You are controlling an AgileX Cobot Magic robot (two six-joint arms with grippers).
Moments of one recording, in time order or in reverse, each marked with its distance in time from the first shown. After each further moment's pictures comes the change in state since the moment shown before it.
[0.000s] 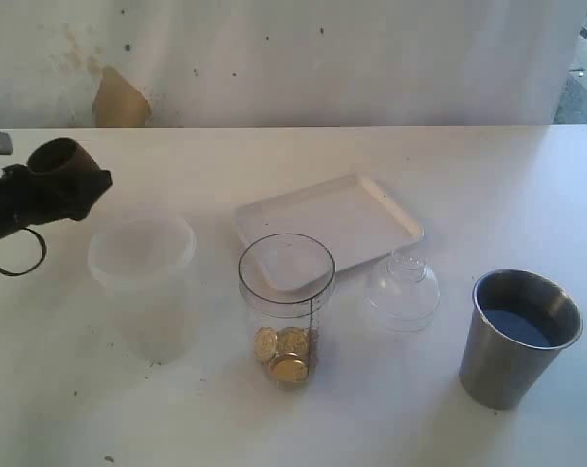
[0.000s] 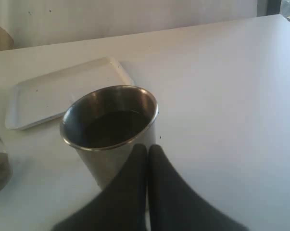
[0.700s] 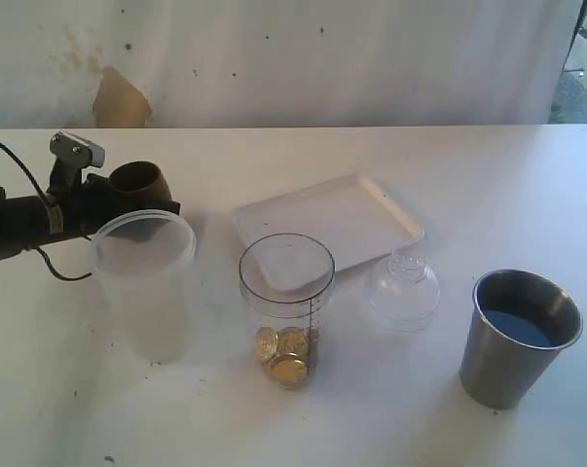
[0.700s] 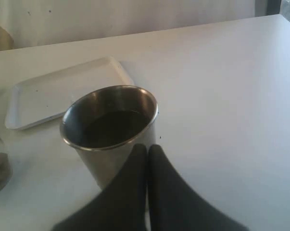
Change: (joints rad) left arm -0.154 0.040 -0.120 0.187 0.192 -0.066; right arm 0.000 0.000 0.000 0.000 0.000 0.000
